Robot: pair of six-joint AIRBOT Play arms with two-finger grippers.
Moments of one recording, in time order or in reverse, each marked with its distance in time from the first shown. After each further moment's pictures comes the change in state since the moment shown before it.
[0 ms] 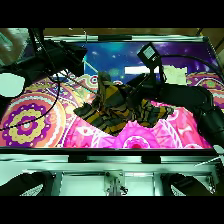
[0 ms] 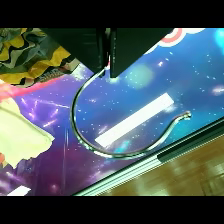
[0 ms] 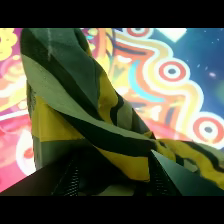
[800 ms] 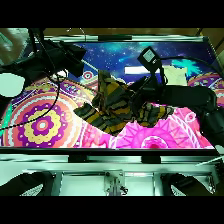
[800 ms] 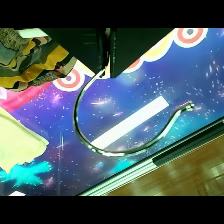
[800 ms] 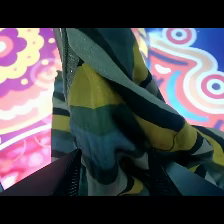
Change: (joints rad) left arm 0.003 0.000 0.000 0.022 -0.008 -0.001; right arm -0.021 -0.009 0.001 0.000 -0.085 -0.010
